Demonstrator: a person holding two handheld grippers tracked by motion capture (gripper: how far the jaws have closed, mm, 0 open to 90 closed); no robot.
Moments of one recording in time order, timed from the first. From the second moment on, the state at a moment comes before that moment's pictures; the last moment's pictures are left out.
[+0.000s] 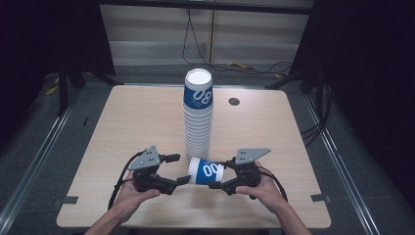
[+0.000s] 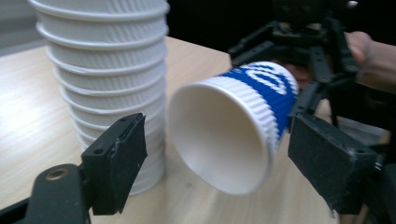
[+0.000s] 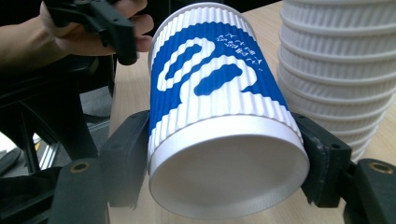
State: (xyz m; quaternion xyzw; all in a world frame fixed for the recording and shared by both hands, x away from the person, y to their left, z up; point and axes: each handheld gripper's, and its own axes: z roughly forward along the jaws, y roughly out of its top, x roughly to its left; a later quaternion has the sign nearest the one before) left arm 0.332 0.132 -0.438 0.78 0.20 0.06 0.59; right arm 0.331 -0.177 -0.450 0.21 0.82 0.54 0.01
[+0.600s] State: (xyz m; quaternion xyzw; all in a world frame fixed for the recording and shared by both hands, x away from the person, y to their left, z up) left arm 0.330 0.136 -0.437 0.76 0.18 -0.01 0.62; right arm 0.326 -0.173 -0.451 0.17 0.79 0.59 -0.02
